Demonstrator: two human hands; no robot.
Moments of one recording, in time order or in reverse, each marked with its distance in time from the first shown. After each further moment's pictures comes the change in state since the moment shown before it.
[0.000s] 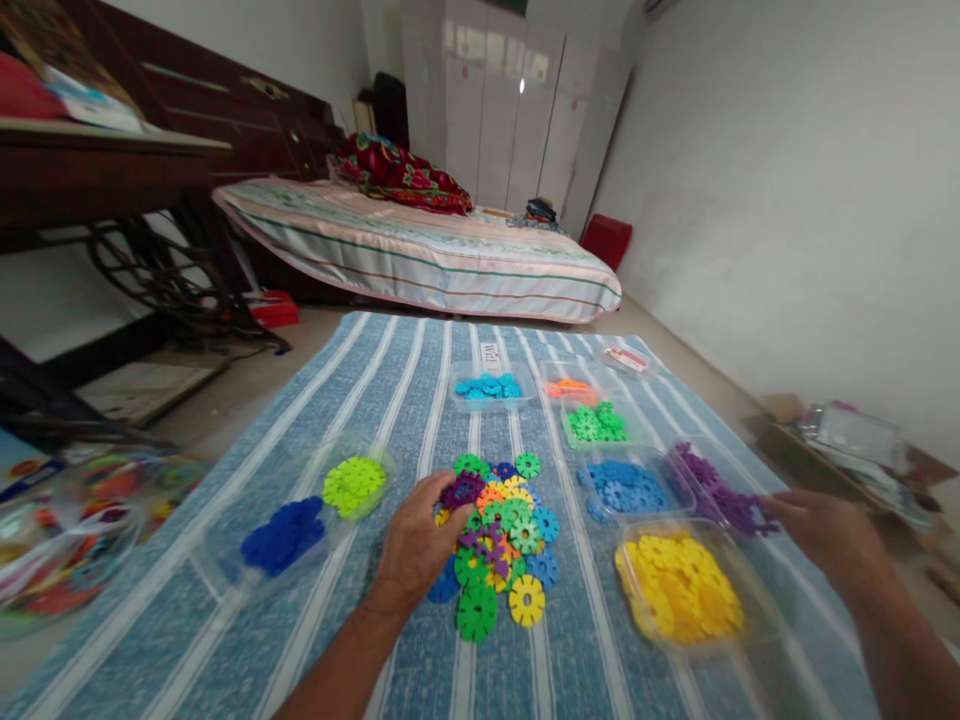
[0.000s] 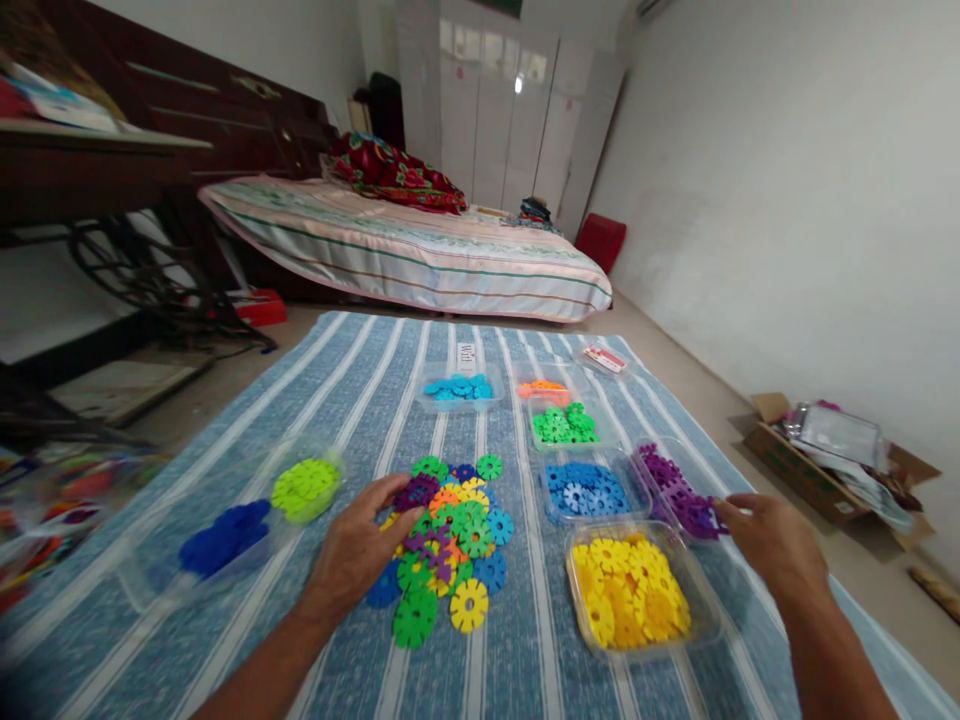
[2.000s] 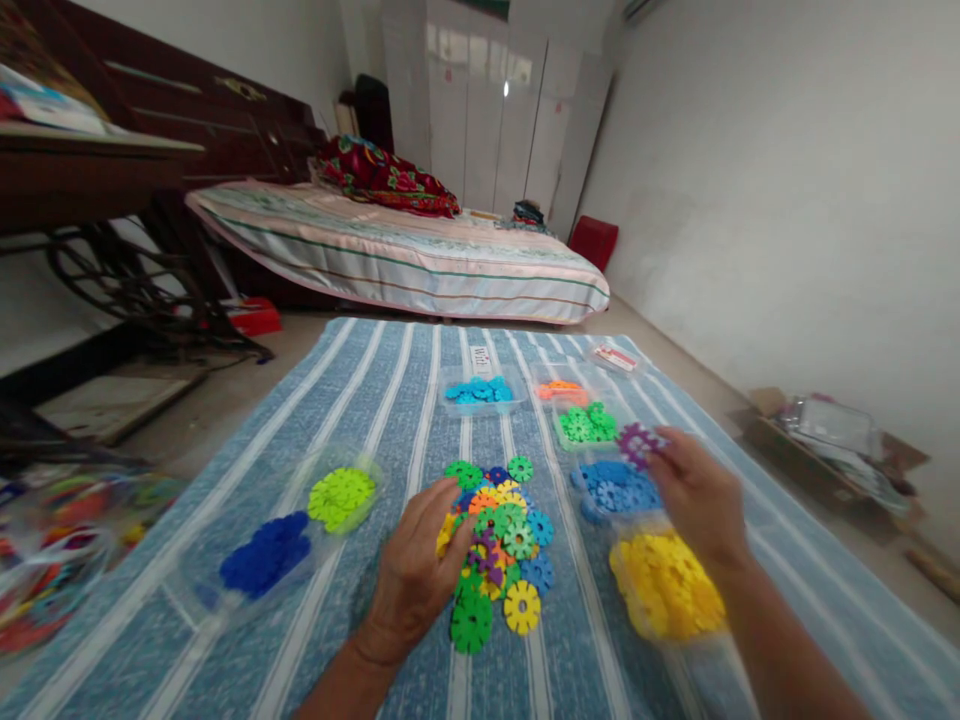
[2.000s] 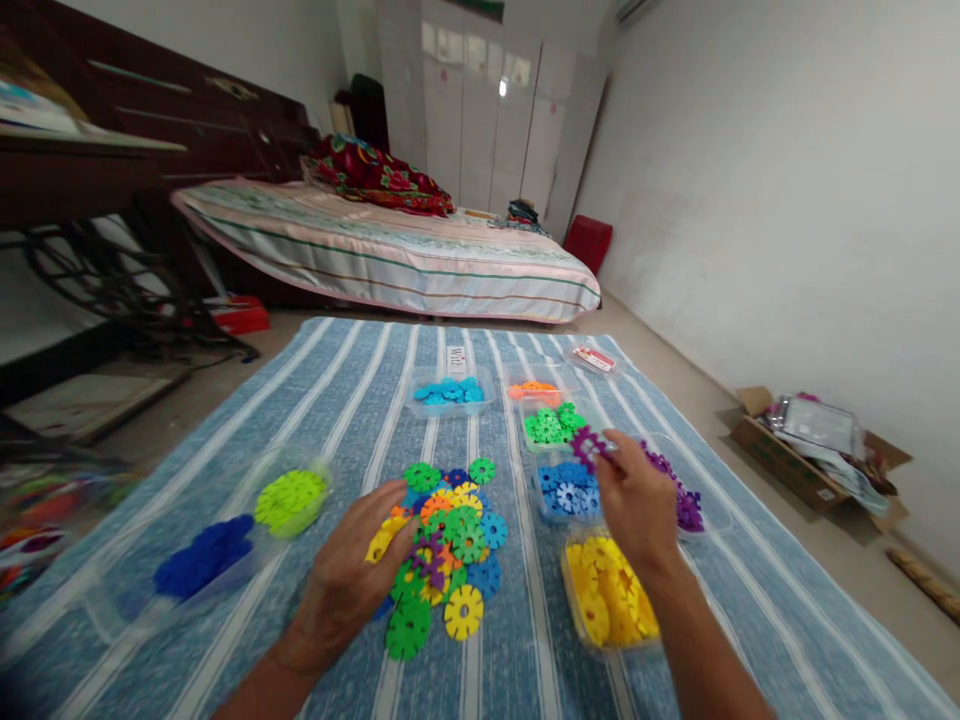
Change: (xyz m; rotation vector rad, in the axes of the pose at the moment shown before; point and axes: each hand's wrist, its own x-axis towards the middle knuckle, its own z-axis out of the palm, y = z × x) left_hand -0.008 0.015 -0.002 0.179 0.168 0.484; right_hand -0.057 -0.145 0.001 0.571 0.049 -0.255
